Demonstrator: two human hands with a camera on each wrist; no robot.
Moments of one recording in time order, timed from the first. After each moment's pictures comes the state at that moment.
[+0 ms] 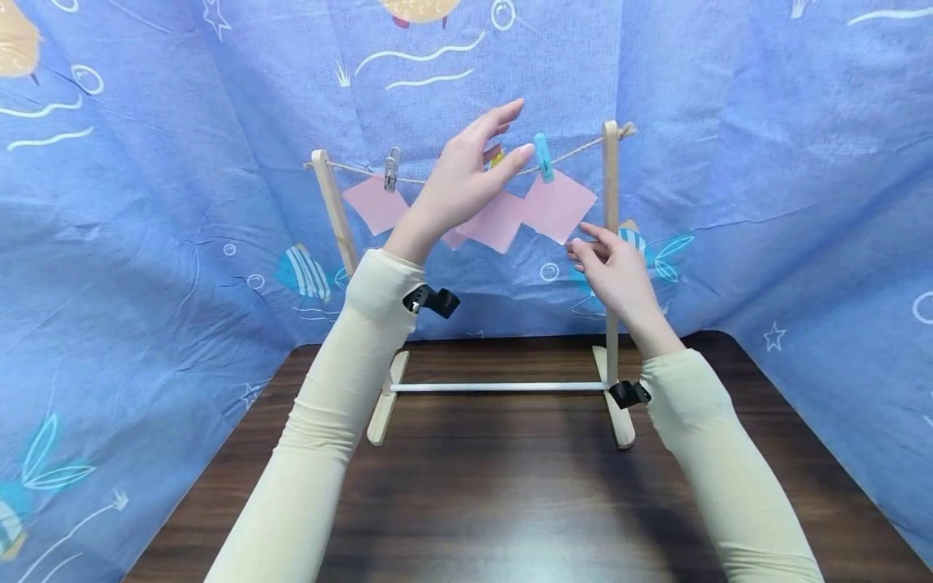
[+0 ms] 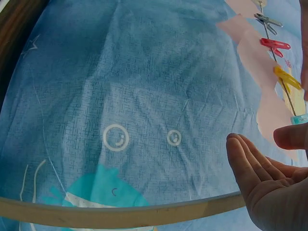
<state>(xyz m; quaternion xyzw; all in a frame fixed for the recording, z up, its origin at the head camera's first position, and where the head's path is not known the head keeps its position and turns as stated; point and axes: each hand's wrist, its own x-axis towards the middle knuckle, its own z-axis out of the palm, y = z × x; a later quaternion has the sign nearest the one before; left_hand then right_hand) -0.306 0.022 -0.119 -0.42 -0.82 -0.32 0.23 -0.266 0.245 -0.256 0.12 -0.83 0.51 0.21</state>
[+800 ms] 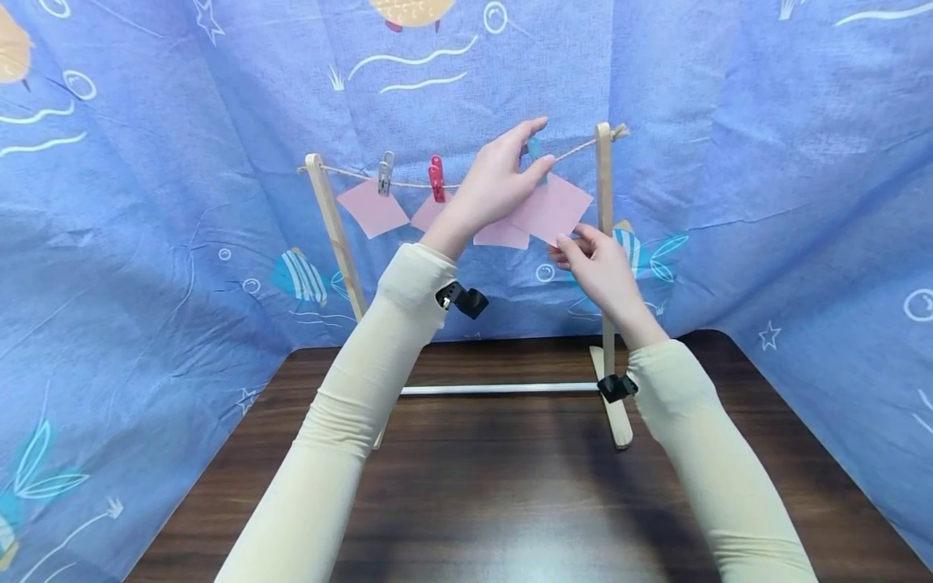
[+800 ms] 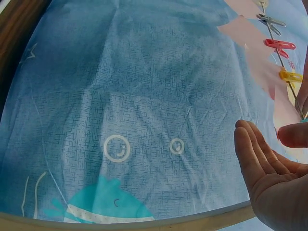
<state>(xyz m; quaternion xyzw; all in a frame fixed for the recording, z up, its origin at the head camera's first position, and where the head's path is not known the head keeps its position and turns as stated) -0.310 0.066 -0.119 -0.36 -0.87 -0.28 0.18 -0.280 0.235 -0.252 0.15 -0.79 0.55 0.21</state>
